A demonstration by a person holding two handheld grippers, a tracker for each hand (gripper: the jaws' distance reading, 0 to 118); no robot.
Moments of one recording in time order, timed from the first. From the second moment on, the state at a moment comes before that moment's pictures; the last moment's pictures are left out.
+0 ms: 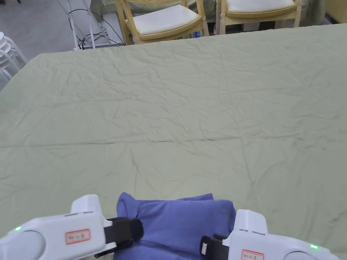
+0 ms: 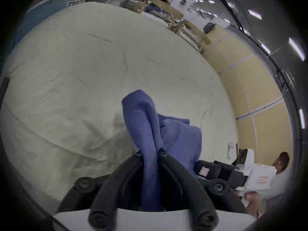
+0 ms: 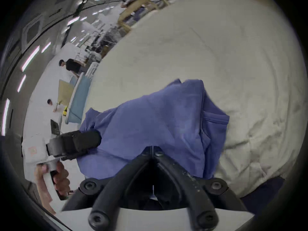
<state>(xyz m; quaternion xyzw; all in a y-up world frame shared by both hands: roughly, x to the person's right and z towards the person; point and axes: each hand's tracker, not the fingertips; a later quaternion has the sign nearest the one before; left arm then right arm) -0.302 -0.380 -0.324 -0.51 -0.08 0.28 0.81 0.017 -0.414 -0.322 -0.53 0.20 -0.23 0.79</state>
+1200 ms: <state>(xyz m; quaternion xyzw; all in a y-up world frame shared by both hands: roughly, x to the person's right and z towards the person) -0.396 -0.241 -0.233 -0.34 0.03 0.08 0.94 0.014 -0.294 -0.288 -0.46 0.25 -0.20 0.83</state>
